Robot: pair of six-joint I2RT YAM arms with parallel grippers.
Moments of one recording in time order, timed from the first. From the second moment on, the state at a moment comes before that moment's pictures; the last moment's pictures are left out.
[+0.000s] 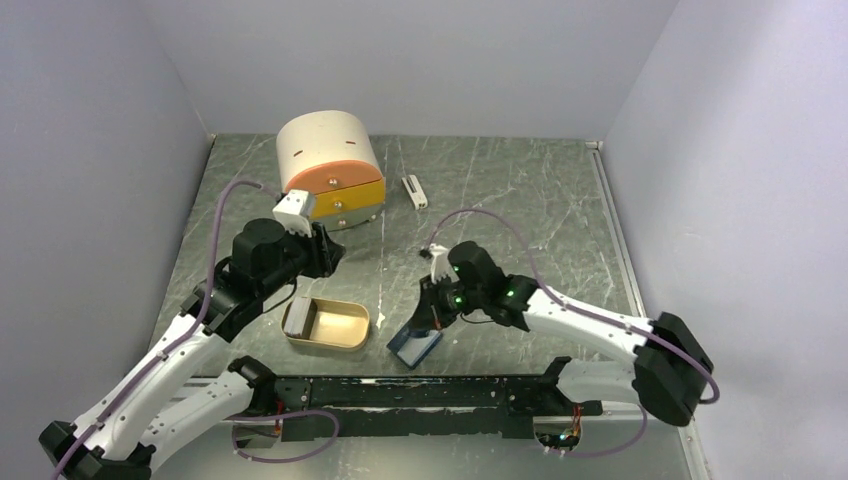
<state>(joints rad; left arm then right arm) -0.58 0.76 0.80 -0.44 -0.07 -0.37 0.90 1.23 0.66 -0.13 -0.49 0.45</state>
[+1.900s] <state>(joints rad) -0.92 1.11 0.68 -0.02 0.23 0.14 0.53 1.00 0.67 -0.02 -0.49 0.83</state>
